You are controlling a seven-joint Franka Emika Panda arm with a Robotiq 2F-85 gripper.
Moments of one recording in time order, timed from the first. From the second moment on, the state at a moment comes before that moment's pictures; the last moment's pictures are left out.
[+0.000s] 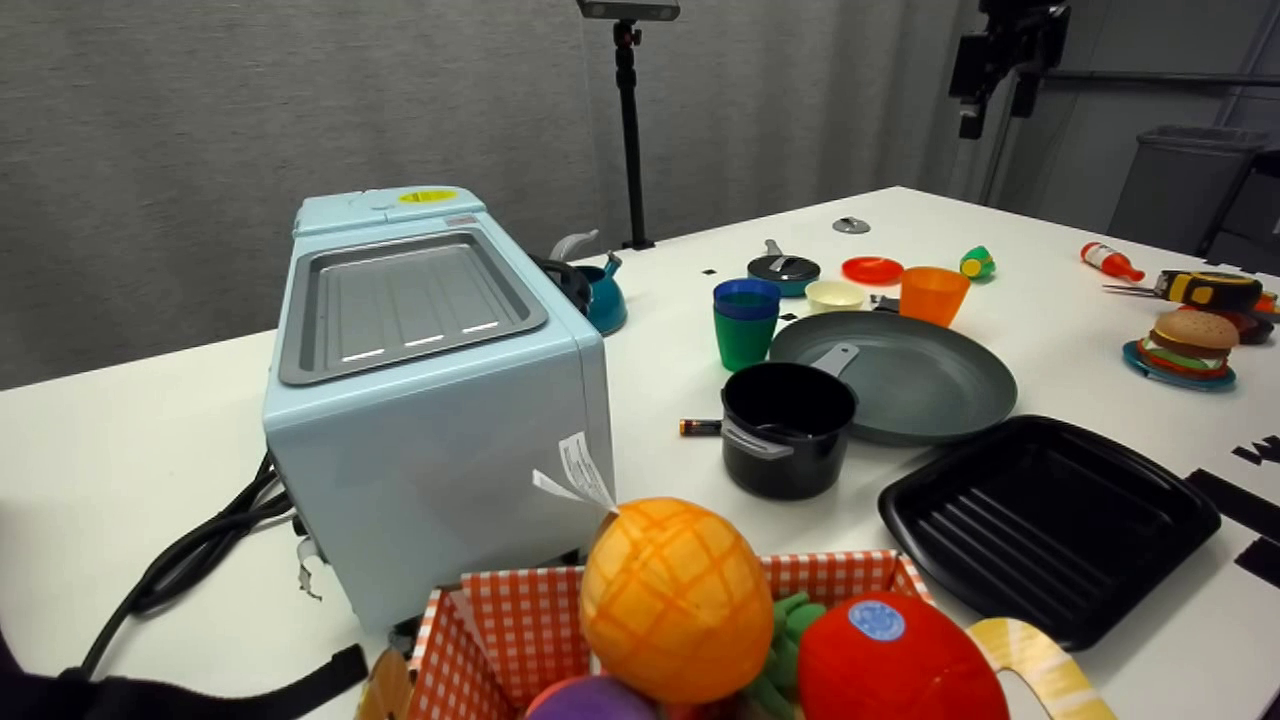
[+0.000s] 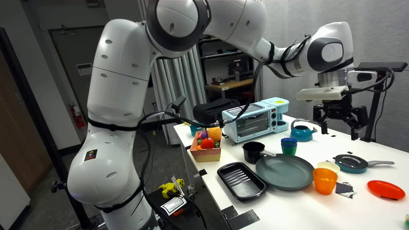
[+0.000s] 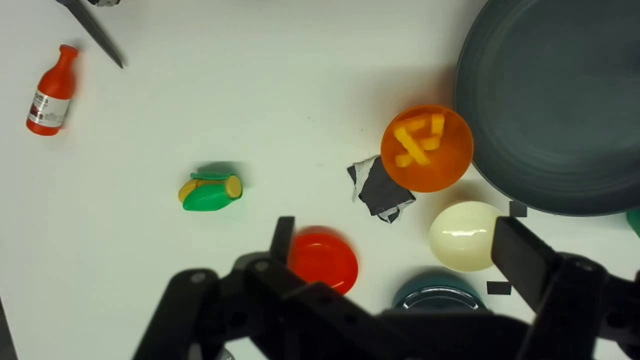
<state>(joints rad) -0.12 0.46 -0.12 -1.61 -0.12 2.08 -0.03</state>
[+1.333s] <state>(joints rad) -0.08 0.73 -0.11 -1.48 -0.25 2.00 -0.05</state>
